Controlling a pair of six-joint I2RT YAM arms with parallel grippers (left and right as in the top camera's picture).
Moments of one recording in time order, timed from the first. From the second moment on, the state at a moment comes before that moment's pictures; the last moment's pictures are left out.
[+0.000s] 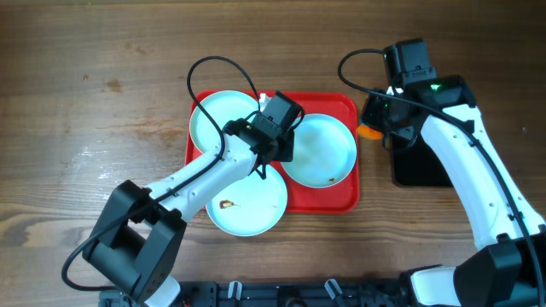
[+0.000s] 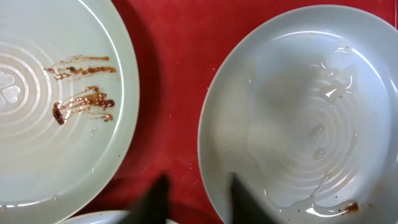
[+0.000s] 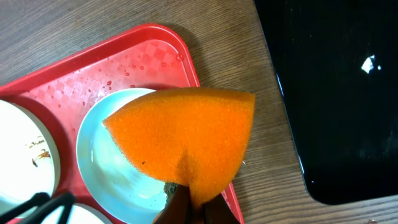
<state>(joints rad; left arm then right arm) -0.66 1.76 1.15 -0.56 -0.09 -0.51 0.20 1.57 1.36 -1.04 0.01 0.57</state>
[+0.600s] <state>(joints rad) -0.66 1.76 1.15 -0.55 -0.09 -0.53 0.20 1.57 1.36 -1.05 -0.01 0.57</state>
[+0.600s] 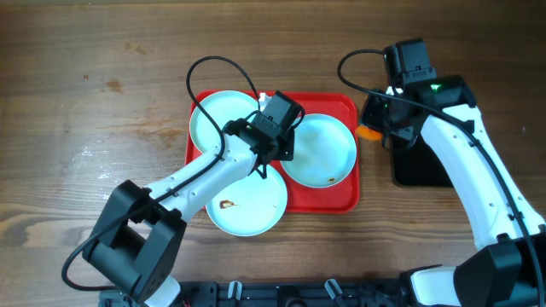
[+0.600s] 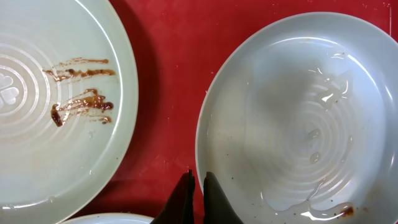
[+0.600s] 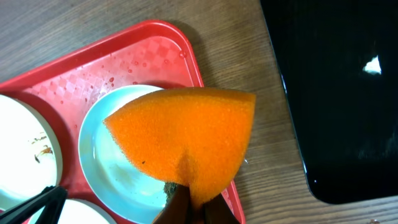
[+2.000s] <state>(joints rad) -0.66 1.76 1.15 -0.53 -0.03 -0.62 0.20 1.57 1.36 -1.06 -0.02 0.55</state>
